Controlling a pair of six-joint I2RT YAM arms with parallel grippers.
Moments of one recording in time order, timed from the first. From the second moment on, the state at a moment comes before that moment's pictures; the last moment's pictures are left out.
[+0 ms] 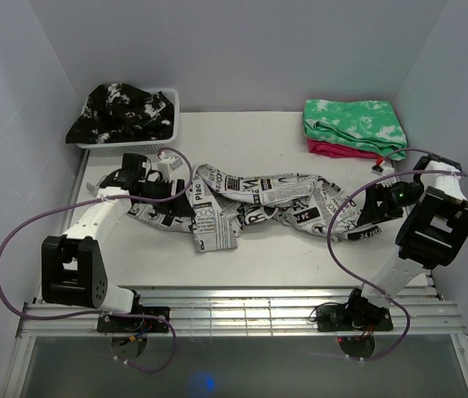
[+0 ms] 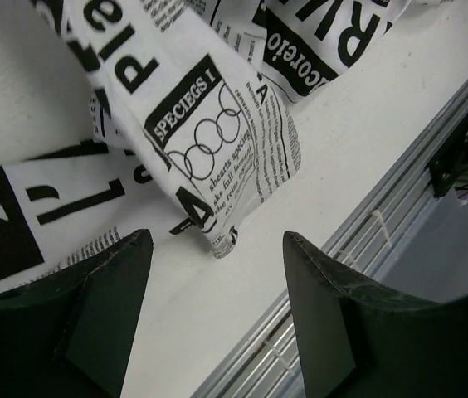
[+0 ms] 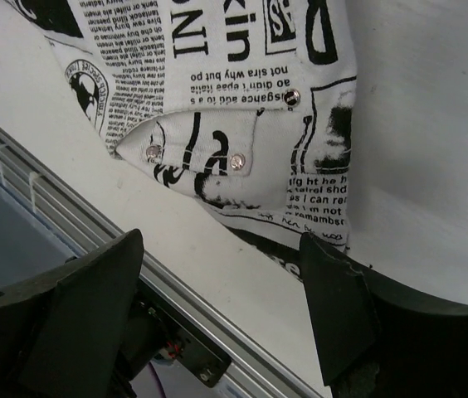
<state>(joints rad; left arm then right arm) -0.11 1.42 1.00 -0.61 0.75 0.12 -0.48 1.77 1.33 -1.28 -0.61 -0.88</state>
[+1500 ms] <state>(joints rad) -0.05 1.54 0.77 -0.20 0.96 -0.19 -0.64 1.80 1.40 -1.27 -0.80 -0.96</state>
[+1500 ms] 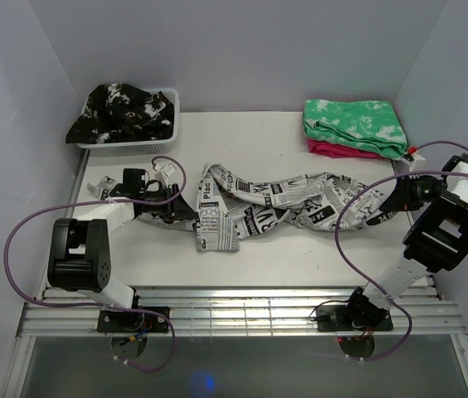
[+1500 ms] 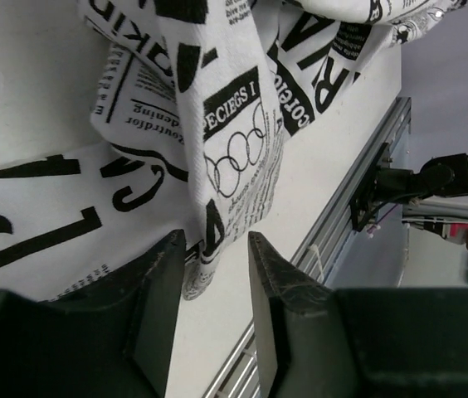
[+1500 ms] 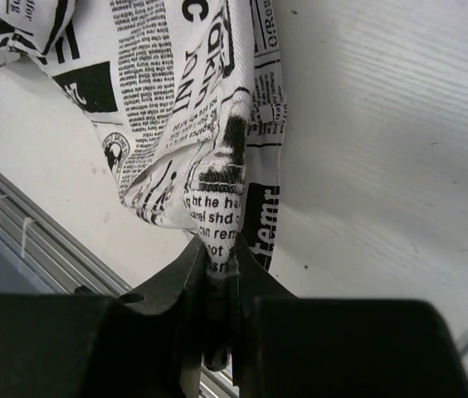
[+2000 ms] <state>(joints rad) -0.17 1.56 0.78 -0.05 0.94 -0.26 -0.65 1.76 1.51 -1.34 -0.76 -1.02</state>
